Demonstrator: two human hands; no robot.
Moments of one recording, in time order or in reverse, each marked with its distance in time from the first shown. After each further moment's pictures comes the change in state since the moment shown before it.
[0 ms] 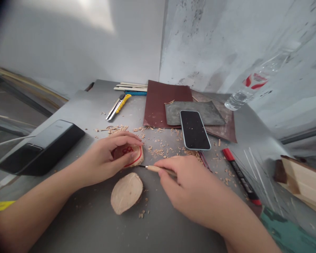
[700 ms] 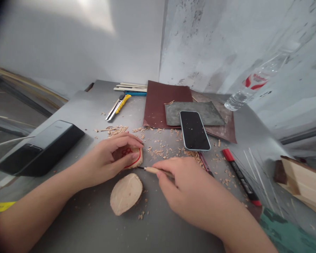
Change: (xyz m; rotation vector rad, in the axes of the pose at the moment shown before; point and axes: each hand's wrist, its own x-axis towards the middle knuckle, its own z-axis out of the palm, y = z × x) left_hand 0.000 -0.003 0.003 -0.018 -0.014 0.046; right_hand 0.001 0.000 0.002 0.009 -0.010 -0.041
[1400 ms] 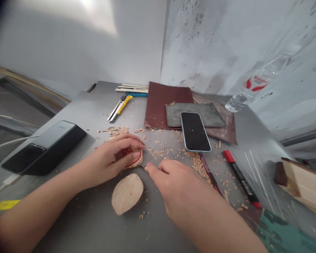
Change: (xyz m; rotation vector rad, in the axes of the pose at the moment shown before) left_hand 0.002 -0.005 -0.001 0.050 -0.041 0.035; right_hand -0.008 0.012 0.018 -0.390 0.015 -0.270
